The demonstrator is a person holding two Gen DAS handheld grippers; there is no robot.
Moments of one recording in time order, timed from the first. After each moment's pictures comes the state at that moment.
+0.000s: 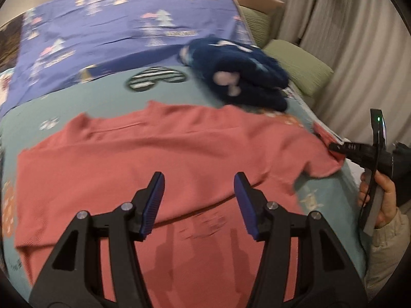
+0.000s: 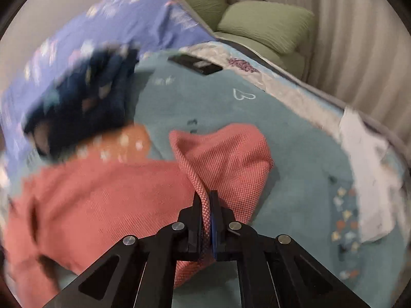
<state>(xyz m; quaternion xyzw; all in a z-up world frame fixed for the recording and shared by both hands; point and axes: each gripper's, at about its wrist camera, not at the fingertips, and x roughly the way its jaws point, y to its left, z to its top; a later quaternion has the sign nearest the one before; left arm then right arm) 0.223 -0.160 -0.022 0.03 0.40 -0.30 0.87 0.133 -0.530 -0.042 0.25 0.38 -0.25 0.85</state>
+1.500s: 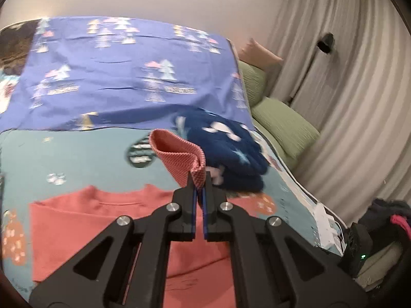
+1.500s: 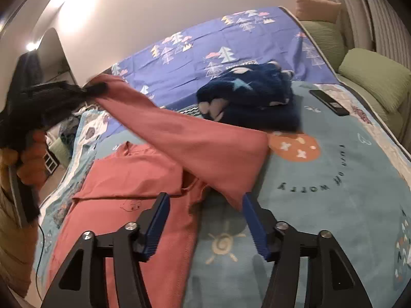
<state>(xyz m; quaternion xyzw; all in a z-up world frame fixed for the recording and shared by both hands) 0.250 -0.116 0.088 -0.09 0.31 -0.29 0.90 0.102 -0.369 -0.005 0.10 0.35 0.04 0.93</state>
